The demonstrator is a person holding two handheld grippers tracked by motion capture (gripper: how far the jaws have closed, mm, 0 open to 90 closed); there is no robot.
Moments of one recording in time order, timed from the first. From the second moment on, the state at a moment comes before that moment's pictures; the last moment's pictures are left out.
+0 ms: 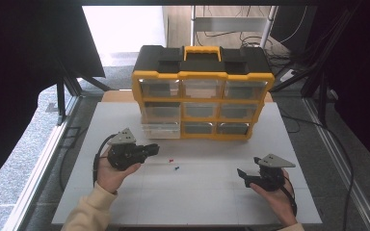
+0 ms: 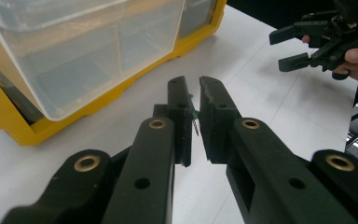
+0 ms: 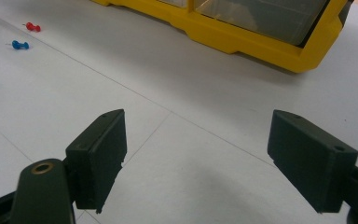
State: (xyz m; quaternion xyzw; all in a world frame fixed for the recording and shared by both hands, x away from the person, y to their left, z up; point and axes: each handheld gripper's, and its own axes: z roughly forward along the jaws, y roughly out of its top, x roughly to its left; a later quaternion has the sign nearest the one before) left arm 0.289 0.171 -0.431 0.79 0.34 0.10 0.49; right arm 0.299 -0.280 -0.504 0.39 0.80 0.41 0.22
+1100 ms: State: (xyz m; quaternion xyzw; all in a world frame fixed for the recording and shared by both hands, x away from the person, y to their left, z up) left arm 0.315 0.176 -0.366 0.76 0.33 0.12 0.55; right arm 0.299 -0.281 -0.504 0.39 0.79 0.41 0.22
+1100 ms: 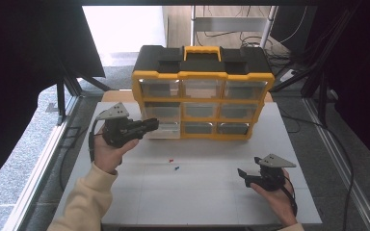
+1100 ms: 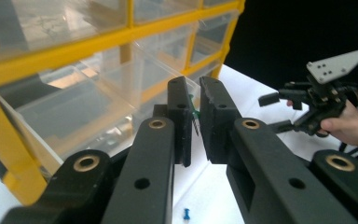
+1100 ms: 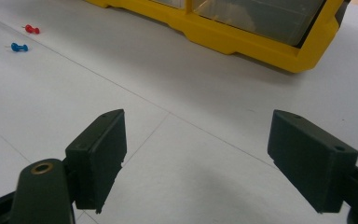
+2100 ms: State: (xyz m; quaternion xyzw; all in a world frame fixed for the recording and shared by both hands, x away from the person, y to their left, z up) left arm 0.360 0.174 -0.365 0.76 0.38 0.16 0.51; right arm 0.300 -0.280 -0.505 0.39 0.80 0.40 0.23
